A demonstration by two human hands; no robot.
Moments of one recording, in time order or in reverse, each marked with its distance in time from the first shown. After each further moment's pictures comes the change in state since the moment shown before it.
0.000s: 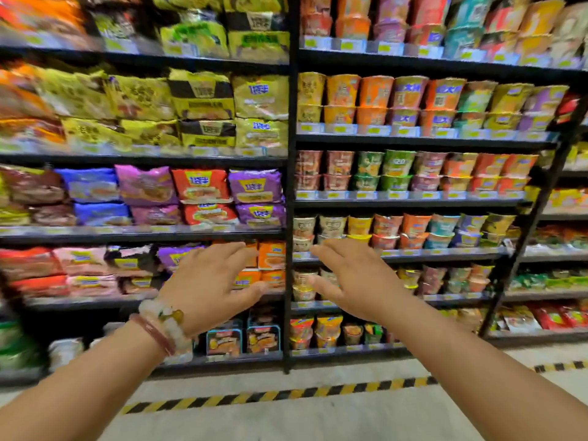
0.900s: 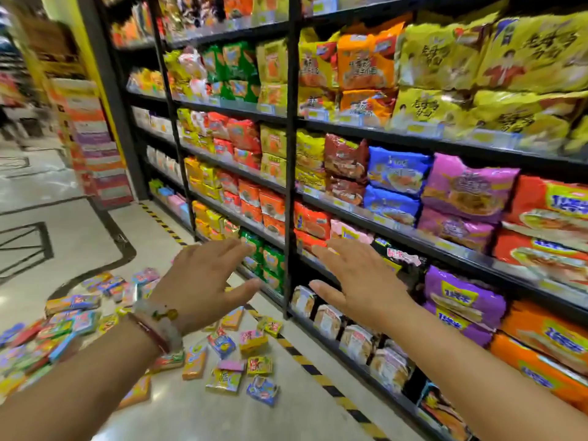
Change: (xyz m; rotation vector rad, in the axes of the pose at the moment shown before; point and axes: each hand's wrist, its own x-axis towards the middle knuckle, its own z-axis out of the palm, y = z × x) left_hand -0.193 -0.445 -0.009 0.281 0.037 -0.771; right_hand 0.387 -0.418 0.184 0.258 -0.020 -0.821
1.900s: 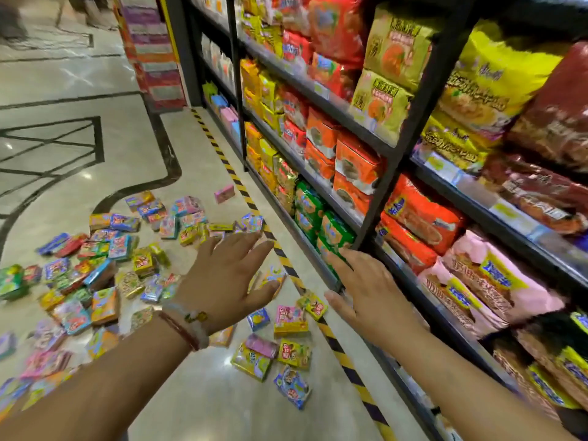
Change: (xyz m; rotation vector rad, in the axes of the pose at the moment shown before) left_hand 0.195 -0.267 0.249 0.045 -0.132 -0.240; right_hand 0.360 0.061 0.288 0.196 -0.178 -0.149
